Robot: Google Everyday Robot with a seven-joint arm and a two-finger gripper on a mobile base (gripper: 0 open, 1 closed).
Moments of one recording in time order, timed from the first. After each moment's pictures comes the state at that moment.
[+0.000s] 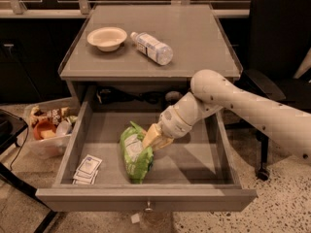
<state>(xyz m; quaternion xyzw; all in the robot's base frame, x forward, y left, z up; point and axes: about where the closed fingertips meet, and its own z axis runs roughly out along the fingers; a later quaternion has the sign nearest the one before) 0.515 0.003 0.677 0.12 -0.91 -0.39 0.06</state>
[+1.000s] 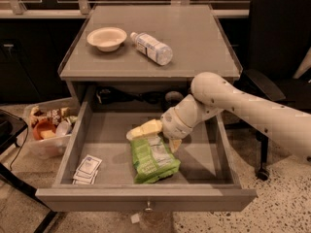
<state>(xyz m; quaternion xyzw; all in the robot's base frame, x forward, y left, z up) 0.517 -0.001 0.671 0.10 -0.92 -0.38 0.04</state>
